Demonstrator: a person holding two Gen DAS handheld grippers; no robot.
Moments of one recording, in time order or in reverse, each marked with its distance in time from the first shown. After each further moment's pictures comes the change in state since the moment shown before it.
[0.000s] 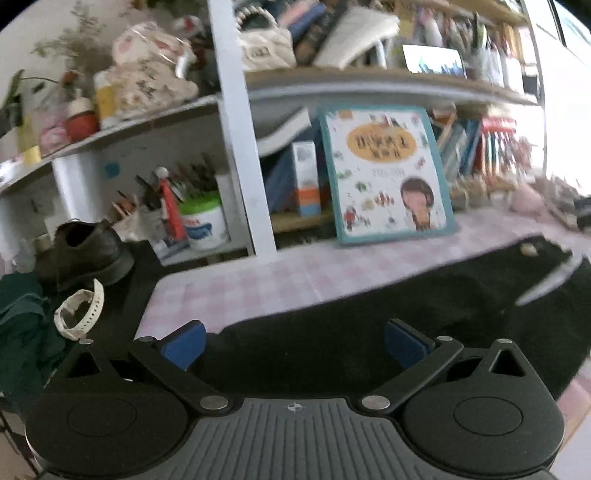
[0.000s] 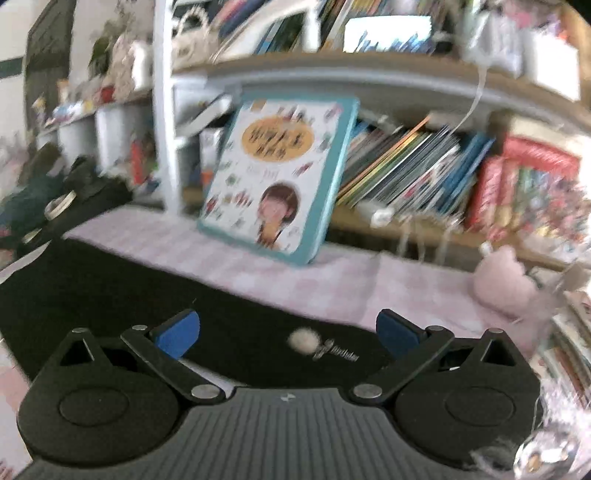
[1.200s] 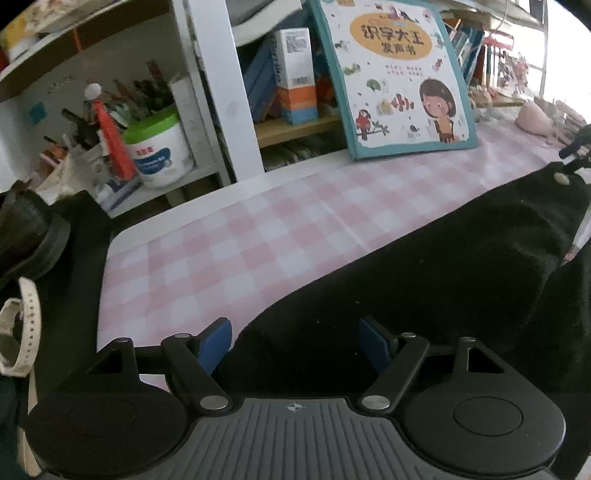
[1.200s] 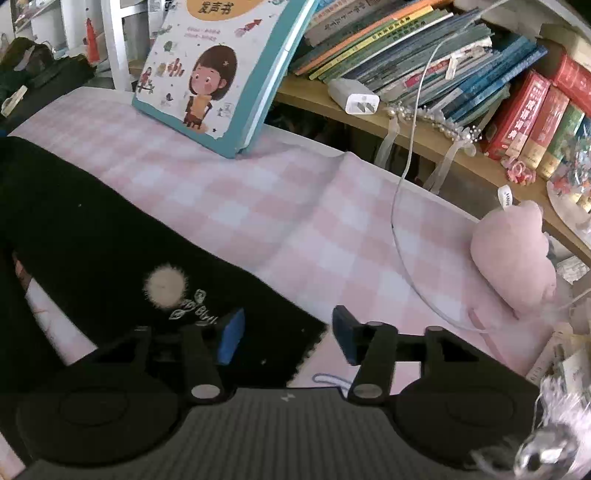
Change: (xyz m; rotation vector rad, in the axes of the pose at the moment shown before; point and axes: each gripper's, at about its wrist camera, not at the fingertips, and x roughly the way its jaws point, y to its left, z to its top) left arm 0.137 0.060 0.011 0.096 0.308 -0.169; right arm 0.116 -0.072 0.015 -0.079 0.406 -0.010
